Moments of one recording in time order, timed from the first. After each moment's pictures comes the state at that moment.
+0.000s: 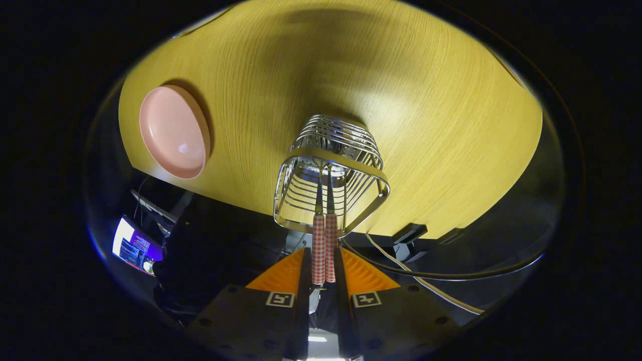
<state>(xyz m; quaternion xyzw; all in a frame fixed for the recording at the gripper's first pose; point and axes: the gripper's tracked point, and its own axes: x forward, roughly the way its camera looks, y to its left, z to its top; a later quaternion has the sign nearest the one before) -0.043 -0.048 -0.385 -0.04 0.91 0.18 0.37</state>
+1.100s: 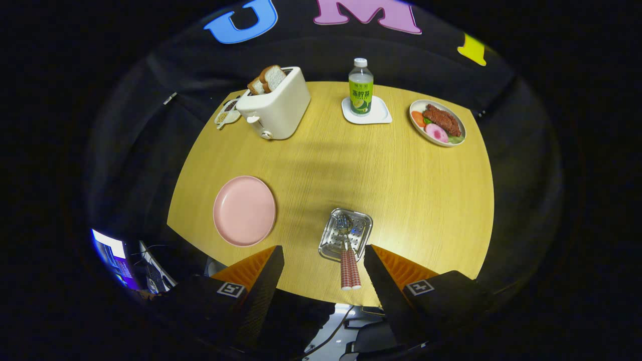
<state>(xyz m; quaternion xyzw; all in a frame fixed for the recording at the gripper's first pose) -0.004 -0.034 -0.280 0.07 0.58 0.18 0.79</state>
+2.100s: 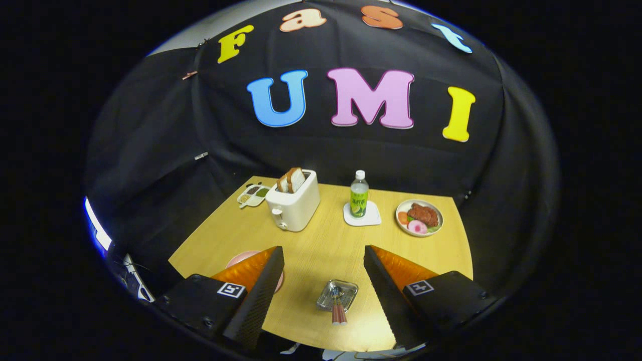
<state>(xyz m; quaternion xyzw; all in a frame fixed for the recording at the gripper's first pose) 0.028 -0.057 -0.151 0.08 0.28 0.18 0.94</state>
